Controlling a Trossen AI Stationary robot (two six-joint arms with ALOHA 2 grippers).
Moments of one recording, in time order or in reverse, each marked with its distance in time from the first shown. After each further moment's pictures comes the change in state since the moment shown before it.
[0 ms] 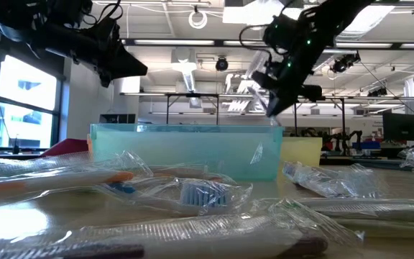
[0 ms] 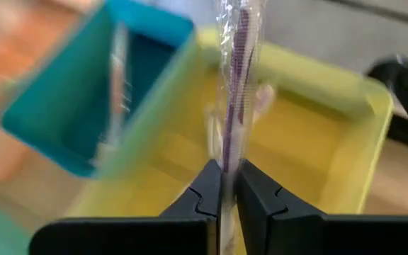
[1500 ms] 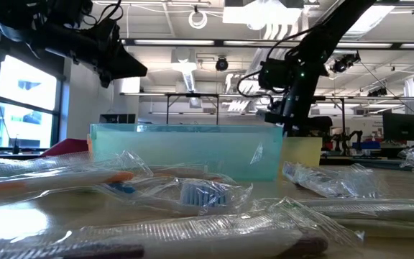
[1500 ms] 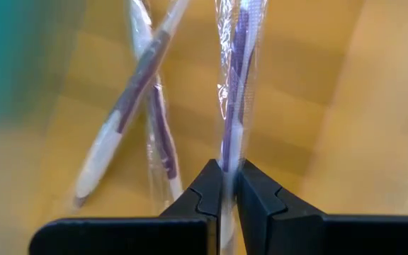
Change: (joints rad) left arm 0.000 0.000 0.000 -0.009 -0.001 0.000; right arm -0.100 0.219 0.000 -0.110 -0.200 0.152
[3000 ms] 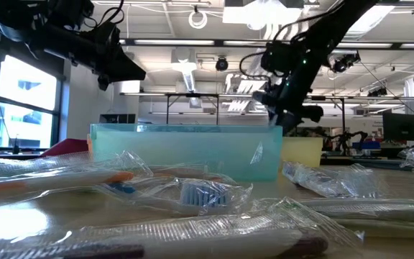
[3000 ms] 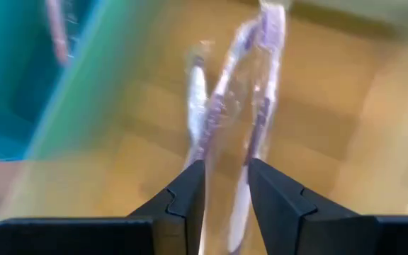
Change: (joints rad) left arm 0.000 0.000 0.000 -0.041 0.000 0.000; right arm -0.002 -0.107 0.000 0.091 -0.014 -0.102
